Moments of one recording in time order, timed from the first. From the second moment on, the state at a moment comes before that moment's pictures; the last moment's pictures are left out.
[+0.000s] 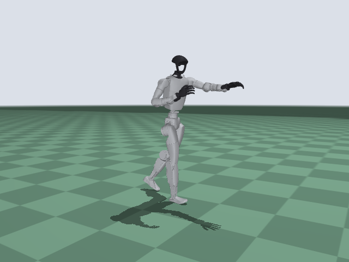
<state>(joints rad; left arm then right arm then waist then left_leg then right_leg) -1.39 0.62 -0.64 1.13 0.24 0.12 0.39 -0.13 -0.50 0.29 -0.48 -0.03 -0.29 -0.15 -0.44 0.03 0.14 0.33 -0.10 -0.08 0.16 -0.14 0.03 -0.22 -0.09 -0.25 0.05 -0.25 0.14</state>
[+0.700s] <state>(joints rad) -0.58 0.28 -0.27 -0.33 0.02 -0.19 0.16 -0.18 -0.41 0.20 -0.30 0.37 -0.29 -0.13 -0.05 0.08 0.20 -0.05 0.03 0.20 0.42 -0.50 0.07 -0.24 -0.07 -0.10 0.74 -0.43 -0.09</state>
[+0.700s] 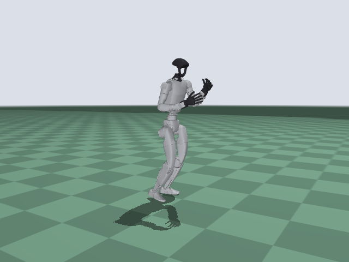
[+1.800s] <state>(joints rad) -0.38 0.27 -0.38 -0.54 -0.74 -0.26 0.15 0.10 -0.42 0.04 -0.75 0.92 -0.27 -0.06 -0.26 0.05 0.14 0.05 0.10 0.33 0.38 -0.25 0.06 -0.25 -0.09 -0.37 0.36 -0.41 0.05</state>
